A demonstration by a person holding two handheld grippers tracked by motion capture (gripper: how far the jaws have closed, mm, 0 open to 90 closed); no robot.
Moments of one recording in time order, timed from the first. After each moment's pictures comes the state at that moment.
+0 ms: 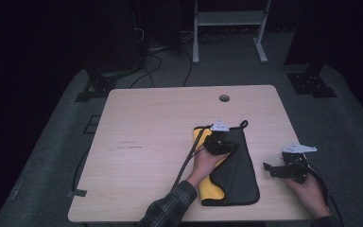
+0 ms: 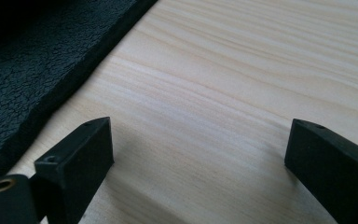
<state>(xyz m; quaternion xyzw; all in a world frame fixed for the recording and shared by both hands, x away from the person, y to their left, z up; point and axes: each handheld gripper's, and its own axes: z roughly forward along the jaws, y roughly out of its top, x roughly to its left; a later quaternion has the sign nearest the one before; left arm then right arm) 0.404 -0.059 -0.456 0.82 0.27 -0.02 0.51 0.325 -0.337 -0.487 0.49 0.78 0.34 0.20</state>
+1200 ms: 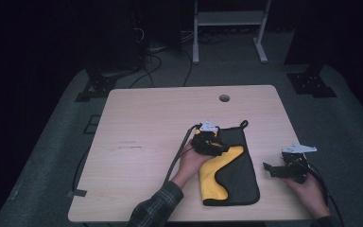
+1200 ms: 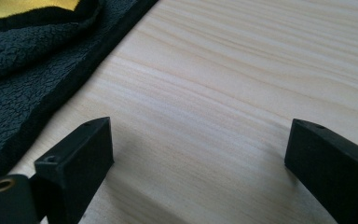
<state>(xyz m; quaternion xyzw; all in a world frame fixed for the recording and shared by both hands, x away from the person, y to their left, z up) 0.399 -0.009 -0.447 0.83 0.28 0.04 0.48 0.325 -0.338 -0.487 0.49 0.78 0.34 0.21</state>
